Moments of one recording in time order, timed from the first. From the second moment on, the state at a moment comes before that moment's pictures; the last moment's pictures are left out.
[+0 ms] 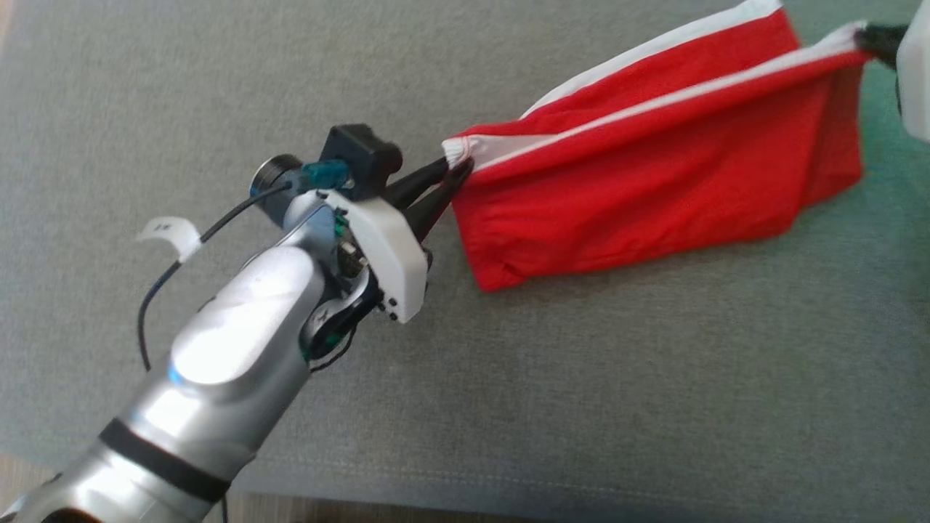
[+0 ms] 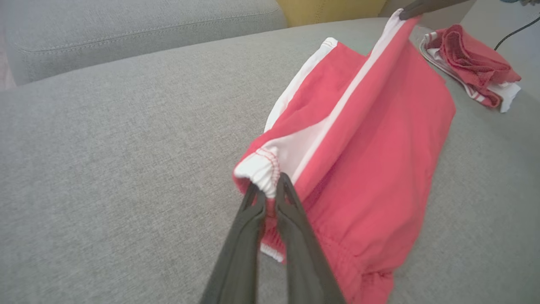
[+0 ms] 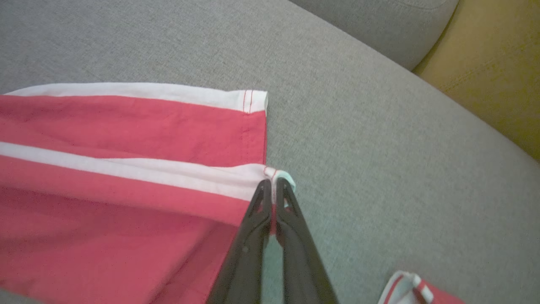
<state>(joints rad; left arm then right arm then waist) -0.73 0.25 -0.81 0.36 -0.57 -0.12 0.07 -1.11 -0.78 0.87 0.48 0.84 0.13 0.74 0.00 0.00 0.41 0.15</state>
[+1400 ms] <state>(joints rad) -0.82 0.16 -0.83 0.62 -0.57 -0.06 -0.17 -1.26 -0.61 1.09 0.89 0.83 0.13 0.12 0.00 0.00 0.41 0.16</state>
